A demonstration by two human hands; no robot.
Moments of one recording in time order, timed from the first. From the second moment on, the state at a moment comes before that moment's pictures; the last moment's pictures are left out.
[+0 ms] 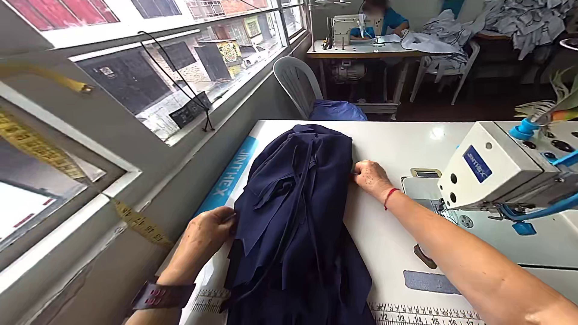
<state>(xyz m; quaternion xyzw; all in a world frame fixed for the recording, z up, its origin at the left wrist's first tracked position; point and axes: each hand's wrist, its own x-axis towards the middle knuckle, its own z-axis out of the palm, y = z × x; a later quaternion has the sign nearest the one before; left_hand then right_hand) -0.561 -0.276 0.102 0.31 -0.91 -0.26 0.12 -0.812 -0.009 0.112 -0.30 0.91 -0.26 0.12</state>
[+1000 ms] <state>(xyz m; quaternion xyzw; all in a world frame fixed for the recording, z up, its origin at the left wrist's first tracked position) -0.685 -0.195 0.151 -0.08 -0.92 -0.18 0.33 -0.783 -0.024 0.144 -0.33 0.76 -0.56 0.07</state>
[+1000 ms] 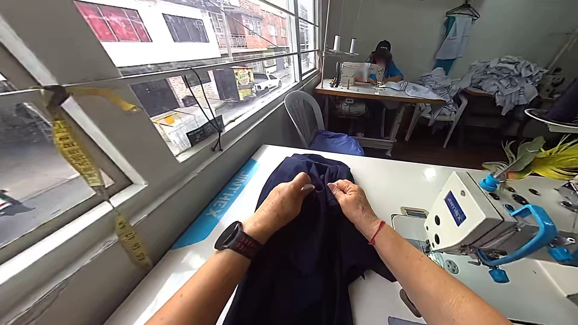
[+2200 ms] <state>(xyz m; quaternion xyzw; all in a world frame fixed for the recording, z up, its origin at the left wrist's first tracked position) -0.684 -0.206 0.224 -0.08 -0.97 -0.23 -0.08 -0.745 -0.038 0.129 -0.46 0.65 -0.59 0.08</state>
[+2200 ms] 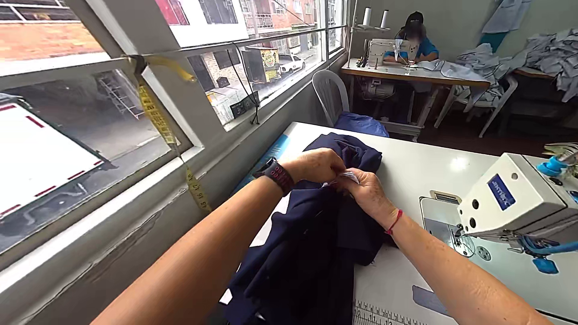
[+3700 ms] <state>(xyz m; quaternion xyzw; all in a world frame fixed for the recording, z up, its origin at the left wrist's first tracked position) -0.631 -0.202 0.145 0.06 -0.66 -0.75 0.02 -0.757 -0.036 0.118 -0.67 0.56 -0.45 -0.16</state>
